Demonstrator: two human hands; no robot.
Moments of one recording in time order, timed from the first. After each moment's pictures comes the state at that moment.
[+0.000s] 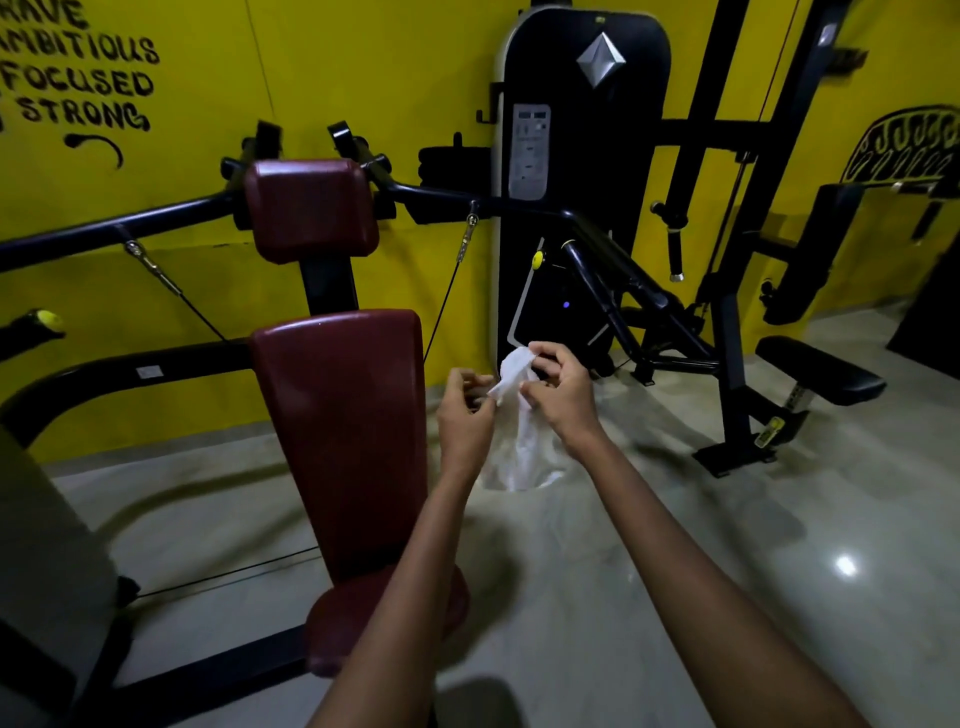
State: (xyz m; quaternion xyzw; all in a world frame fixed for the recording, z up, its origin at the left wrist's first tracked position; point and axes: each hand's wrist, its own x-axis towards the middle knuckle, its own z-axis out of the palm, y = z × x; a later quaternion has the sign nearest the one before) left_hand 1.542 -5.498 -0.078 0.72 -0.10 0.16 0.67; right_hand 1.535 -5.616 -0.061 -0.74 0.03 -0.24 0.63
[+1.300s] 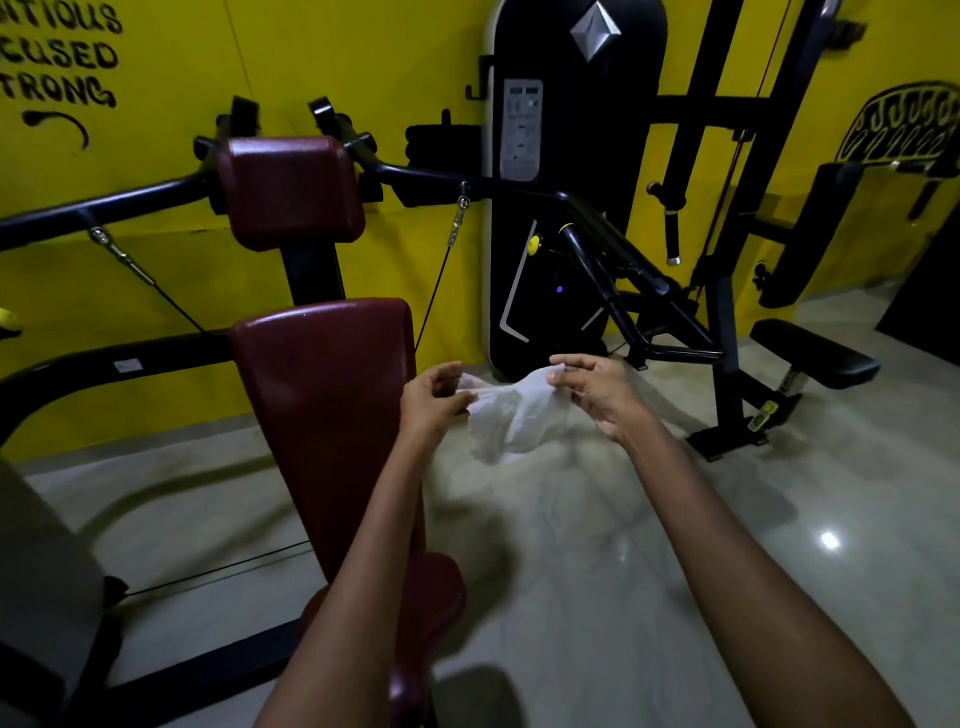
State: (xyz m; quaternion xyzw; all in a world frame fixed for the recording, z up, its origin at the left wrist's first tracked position) left_hand 1.597 -5.466 -0.091 0.73 -0.08 0.03 0.68; right_hand 1.553 -5.664 -0.062 -0.65 0.13 -0.09 0.75
